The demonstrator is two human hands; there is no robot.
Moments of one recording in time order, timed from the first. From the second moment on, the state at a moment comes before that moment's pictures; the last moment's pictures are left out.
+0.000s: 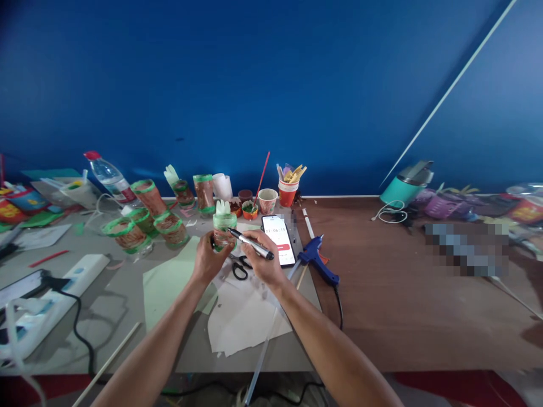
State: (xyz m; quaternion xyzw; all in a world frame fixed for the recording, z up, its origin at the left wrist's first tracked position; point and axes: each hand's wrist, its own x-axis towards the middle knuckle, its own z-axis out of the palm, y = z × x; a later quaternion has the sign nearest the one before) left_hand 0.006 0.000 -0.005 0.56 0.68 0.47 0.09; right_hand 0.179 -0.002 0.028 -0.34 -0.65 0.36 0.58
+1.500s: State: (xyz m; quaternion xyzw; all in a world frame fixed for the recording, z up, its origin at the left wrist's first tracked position) left_hand 0.006 0.002 -0.014 0.60 0.67 0.44 -0.03; right_hand 0.178 0.001 0.027 -0.33 -0.65 0.36 0.58
